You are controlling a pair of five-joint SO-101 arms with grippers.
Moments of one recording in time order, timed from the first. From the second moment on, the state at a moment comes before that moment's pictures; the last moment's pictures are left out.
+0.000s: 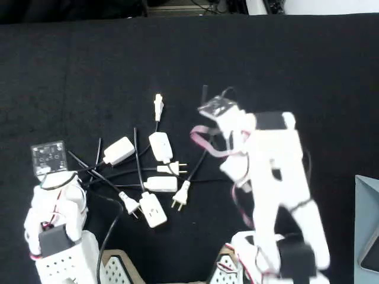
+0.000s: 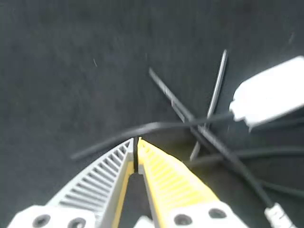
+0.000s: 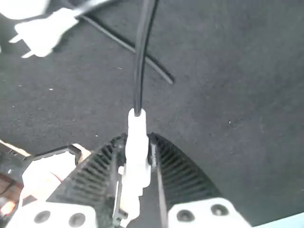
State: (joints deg) left arm -26.5 -104.0 88.5 65.8 -10.2; right arm -5.5 -24.1 33.1 90.9 35.3
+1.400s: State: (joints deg) left arm 23.0 -104.0 81.3 39.7 4.5; right arm -43.3 -89.5 68.9 56.7 -0.7
